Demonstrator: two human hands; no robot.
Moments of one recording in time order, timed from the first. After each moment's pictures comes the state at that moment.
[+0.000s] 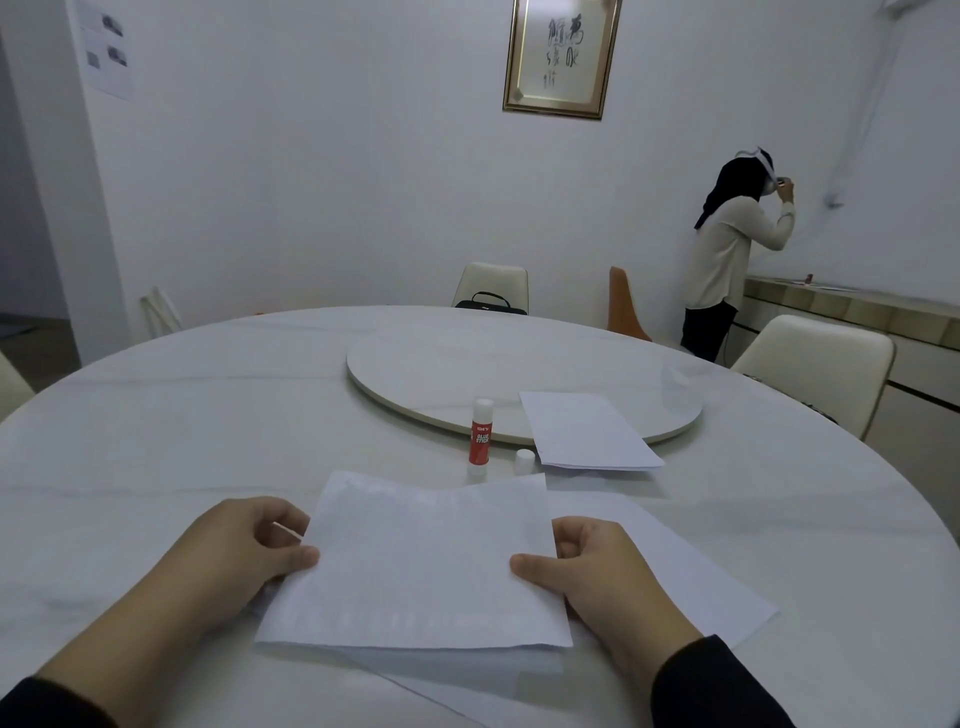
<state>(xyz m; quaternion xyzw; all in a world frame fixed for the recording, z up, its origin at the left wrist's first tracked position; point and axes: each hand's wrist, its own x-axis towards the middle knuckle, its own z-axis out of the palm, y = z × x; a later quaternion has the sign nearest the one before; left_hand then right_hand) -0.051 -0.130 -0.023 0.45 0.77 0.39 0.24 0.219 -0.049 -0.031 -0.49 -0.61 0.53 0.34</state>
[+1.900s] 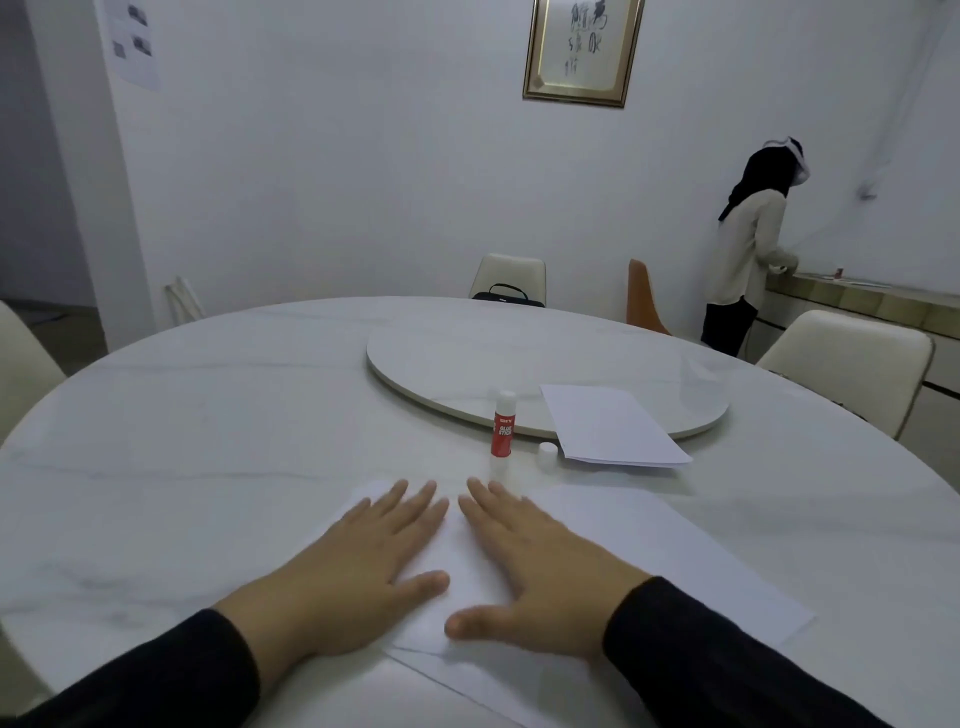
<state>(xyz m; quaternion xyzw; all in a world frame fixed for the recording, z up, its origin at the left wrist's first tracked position) -0.012 -0.102 -0.045 0.75 0.65 0.08 0.06 0.184 -0.049 -0.022 -0.33 -0.94 0.11 0.00</state>
